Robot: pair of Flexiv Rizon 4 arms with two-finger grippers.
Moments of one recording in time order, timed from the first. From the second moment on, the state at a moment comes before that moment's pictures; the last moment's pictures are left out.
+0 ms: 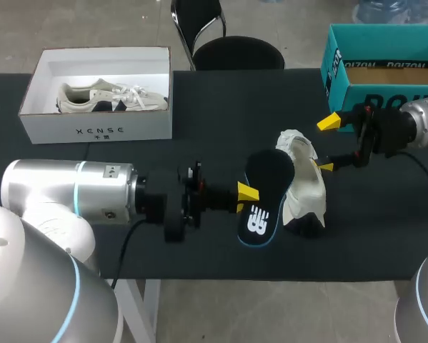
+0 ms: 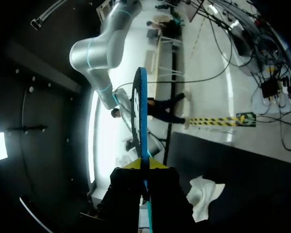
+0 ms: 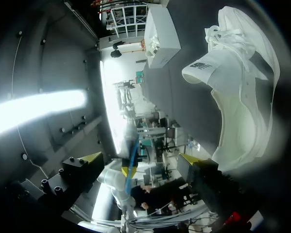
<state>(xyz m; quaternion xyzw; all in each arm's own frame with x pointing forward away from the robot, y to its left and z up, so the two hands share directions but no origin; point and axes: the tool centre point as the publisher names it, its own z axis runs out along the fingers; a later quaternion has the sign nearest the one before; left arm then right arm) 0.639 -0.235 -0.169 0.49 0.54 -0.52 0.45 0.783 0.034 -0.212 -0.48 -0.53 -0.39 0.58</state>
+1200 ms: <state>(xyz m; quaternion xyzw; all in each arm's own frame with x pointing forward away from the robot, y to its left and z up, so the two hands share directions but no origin) 0.752 -0.345 -0.205 0.49 0.55 -0.43 0.51 0.782 0.034 -0.212 -0.48 -0.53 -0.39 0.58</state>
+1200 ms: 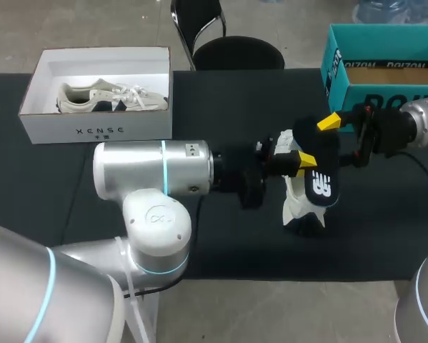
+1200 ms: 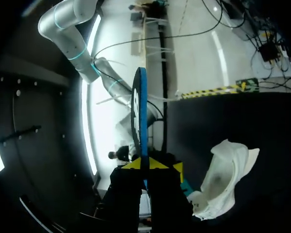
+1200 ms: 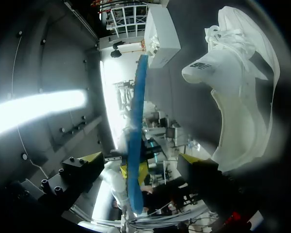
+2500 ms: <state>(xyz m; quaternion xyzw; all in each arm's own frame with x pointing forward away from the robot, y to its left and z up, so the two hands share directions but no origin) 0.781 -0.336 -0.207 0.46 0.58 -0.39 0.54 0.782 0.034 -0.212 -0.48 -0.53 -0.39 0.58</state>
